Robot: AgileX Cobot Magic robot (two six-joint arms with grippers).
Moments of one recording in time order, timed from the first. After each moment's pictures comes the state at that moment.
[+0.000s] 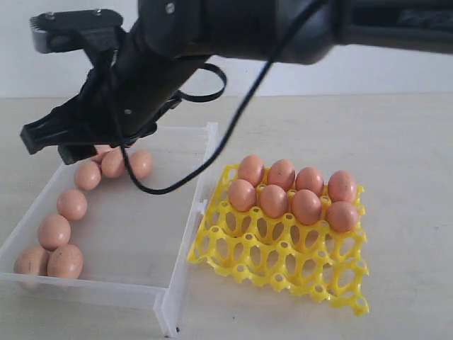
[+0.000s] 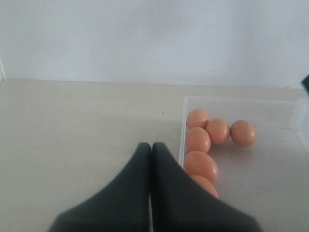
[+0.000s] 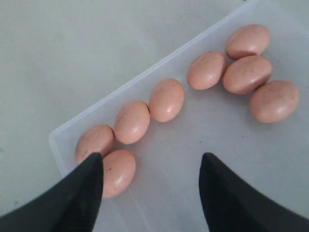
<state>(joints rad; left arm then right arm) 0.07 0.00 0.00 -0.03 0.23 0.02 0.88 1.98 -1.71 0.30 0.67 -0.10</state>
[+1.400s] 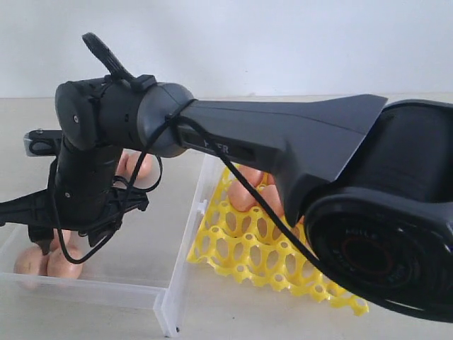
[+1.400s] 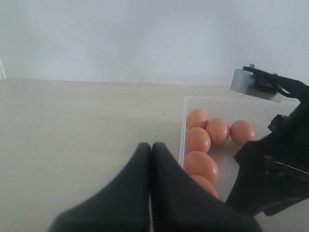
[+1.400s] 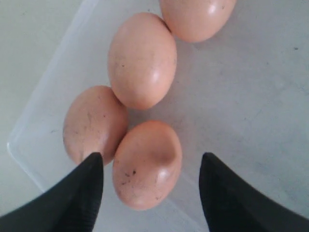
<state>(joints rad) 0.07 0.00 0.00 -0.03 0.23 0.02 0.97 2.39 -2.09 0.30 0.96 0.37</state>
